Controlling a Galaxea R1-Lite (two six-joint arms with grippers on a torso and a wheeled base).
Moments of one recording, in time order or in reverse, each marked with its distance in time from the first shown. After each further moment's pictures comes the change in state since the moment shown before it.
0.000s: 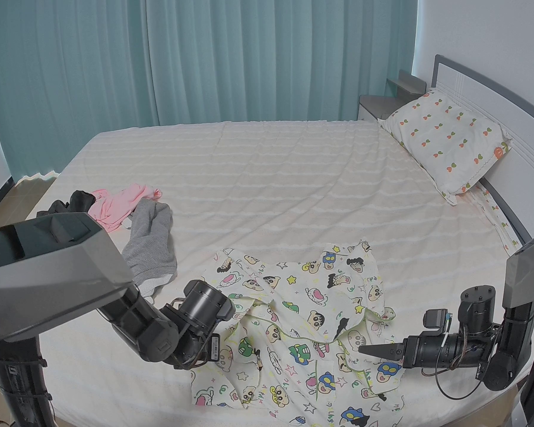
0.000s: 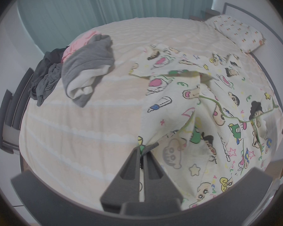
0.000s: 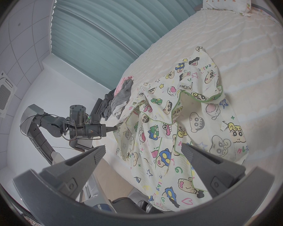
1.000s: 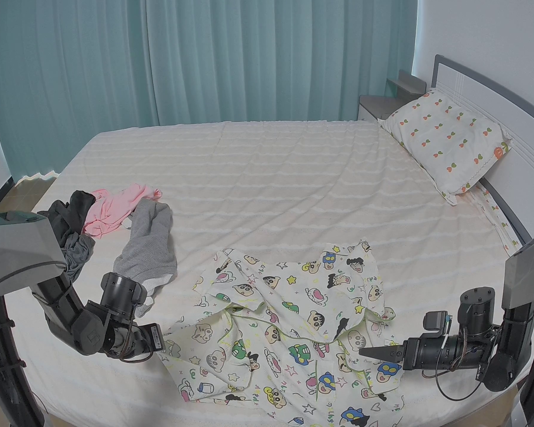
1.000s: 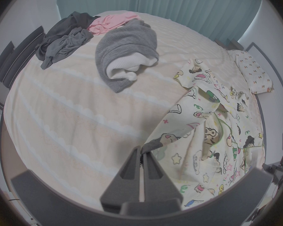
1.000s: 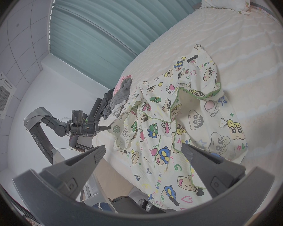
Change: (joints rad) left arm 0.356 -0.045 0.290 -0.356 -0.265 -0.002; right arm 0.000 0.007 0.010 0.000 0.001 0.001
